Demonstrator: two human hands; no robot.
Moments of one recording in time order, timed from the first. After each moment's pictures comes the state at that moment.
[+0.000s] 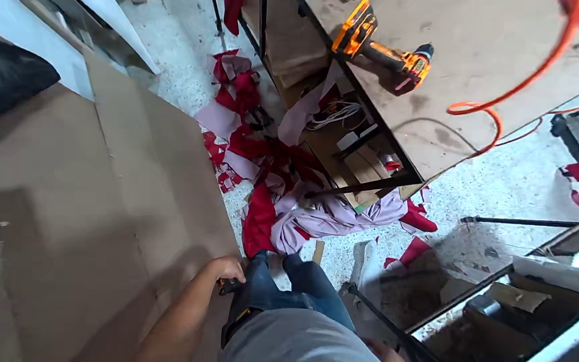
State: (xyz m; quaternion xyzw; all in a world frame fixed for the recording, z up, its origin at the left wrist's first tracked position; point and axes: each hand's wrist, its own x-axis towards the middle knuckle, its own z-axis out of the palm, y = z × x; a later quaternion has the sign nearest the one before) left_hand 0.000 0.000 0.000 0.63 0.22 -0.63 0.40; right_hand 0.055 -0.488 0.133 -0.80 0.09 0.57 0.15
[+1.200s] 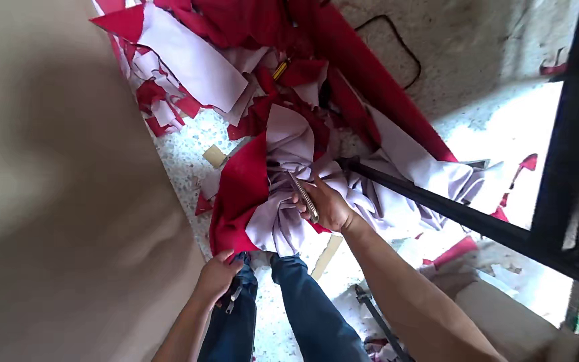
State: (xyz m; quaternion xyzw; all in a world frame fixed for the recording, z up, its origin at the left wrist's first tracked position) left_hand 0.045 -0.048 -0.479 0.47 0.55 -0.45 0.52; right_hand 0.342 -0.208 -0.512 -0.48 0.13 0.71 0.50
